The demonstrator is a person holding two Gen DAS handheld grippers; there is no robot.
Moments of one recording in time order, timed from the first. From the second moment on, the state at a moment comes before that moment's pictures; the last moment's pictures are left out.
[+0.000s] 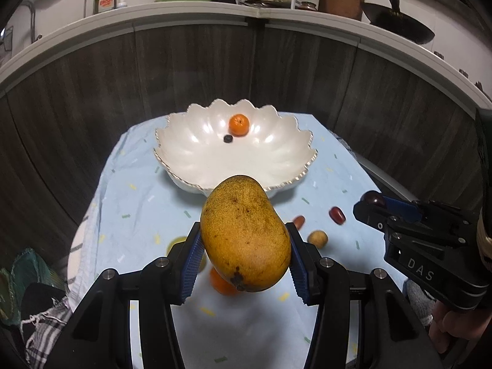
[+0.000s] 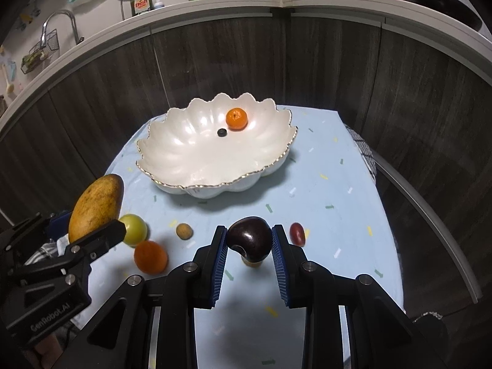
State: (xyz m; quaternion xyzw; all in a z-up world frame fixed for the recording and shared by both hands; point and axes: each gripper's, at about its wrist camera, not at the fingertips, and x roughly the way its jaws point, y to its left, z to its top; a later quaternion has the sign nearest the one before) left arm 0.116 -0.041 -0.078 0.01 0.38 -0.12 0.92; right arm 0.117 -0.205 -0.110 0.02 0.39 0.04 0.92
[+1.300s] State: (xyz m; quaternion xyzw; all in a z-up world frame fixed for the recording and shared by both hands) left arm 0.229 -0.023 -0.077 0.02 0.41 -0.11 0.91; right arm 0.222 -0.197 -0.100 0.03 0.38 0.05 0.92
